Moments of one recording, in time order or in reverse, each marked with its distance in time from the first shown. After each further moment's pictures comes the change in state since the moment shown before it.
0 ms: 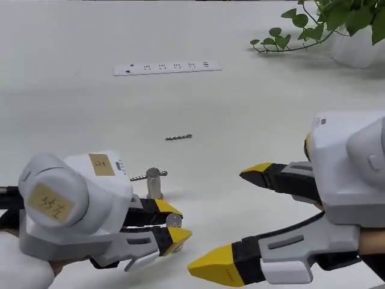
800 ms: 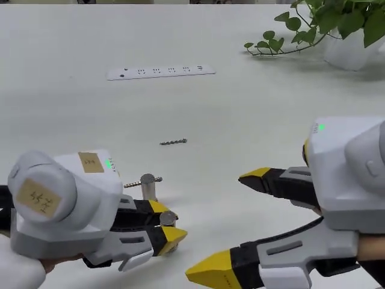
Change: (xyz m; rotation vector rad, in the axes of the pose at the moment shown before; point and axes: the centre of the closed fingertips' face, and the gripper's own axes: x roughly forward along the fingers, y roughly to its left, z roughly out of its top) left arm 0.003 0.011 0.000 -0.040 -0.008 -0.012; right arm -0.001 -0.005 -0.001 0.020 -0.005 -0.013
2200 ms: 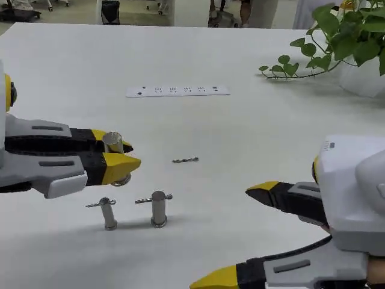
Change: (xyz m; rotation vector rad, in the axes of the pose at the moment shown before) left arm -0.092 0.050 0.074 0.033 -0.200 0.133; right arm -0.005 -0.001 0.009 -0.036 -0.014 0.006
